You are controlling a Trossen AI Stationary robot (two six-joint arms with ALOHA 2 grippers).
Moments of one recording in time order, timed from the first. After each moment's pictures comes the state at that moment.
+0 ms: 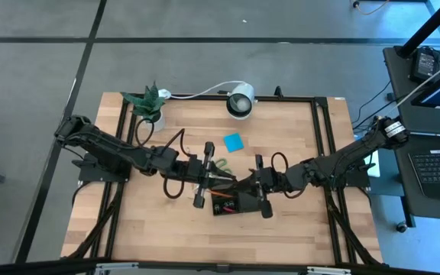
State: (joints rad) left arm -0.30 1.46 1.07 0.56 -0.17 0.10; right arm 0.44 1.35 0.87 0.35 0.35 0.15
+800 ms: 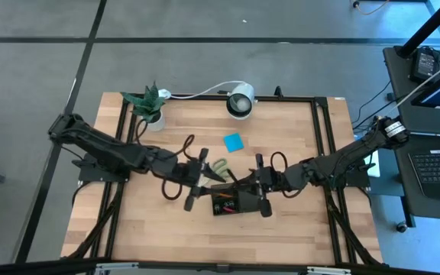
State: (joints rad) left arm -0.32 1.37 1.07 0.17 -0.12 -0.09; right arm 0.44 1.35 0.87 0.33 0.36 0.16
